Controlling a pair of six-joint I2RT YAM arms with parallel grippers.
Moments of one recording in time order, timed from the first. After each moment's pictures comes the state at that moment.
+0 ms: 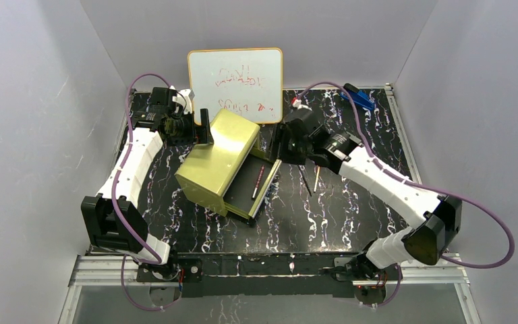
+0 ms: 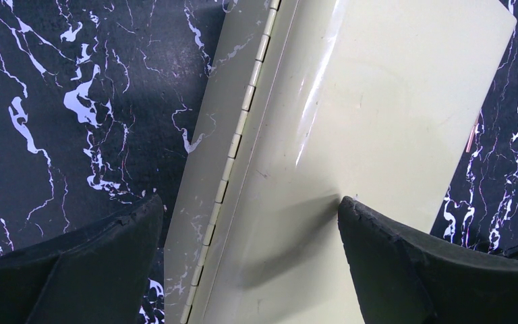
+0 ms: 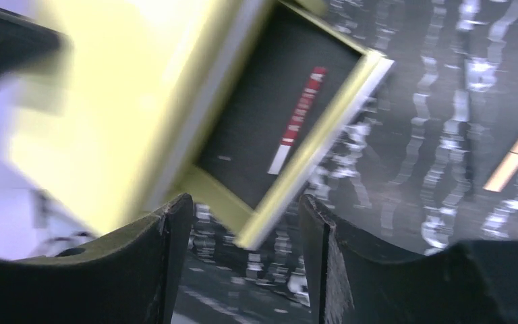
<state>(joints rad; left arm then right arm) -0.13 1.48 1.41 -0.86 0.22 -0.15 0.83 1.44 1.44 -0.72 0.07 0.84</state>
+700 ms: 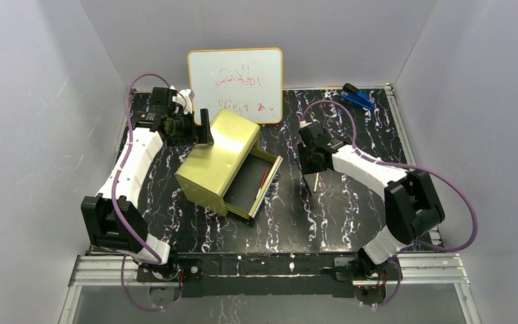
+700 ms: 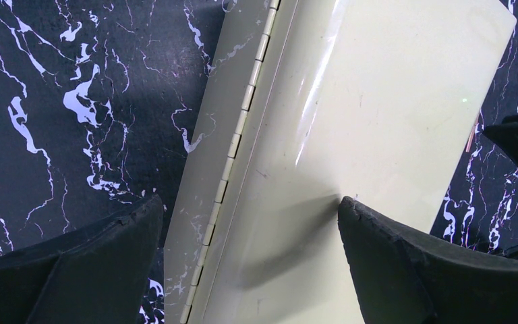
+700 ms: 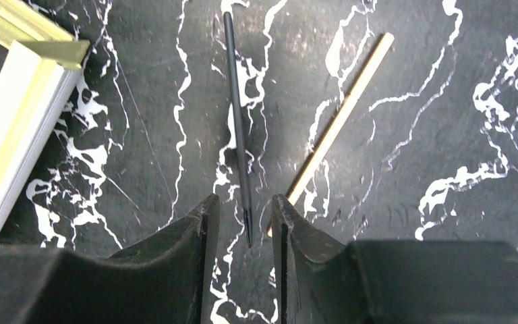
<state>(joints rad) -0.13 1.48 1.41 -0.86 0.23 -0.15 0.58 1.57 1.08 -0.58 0.17 0.30</state>
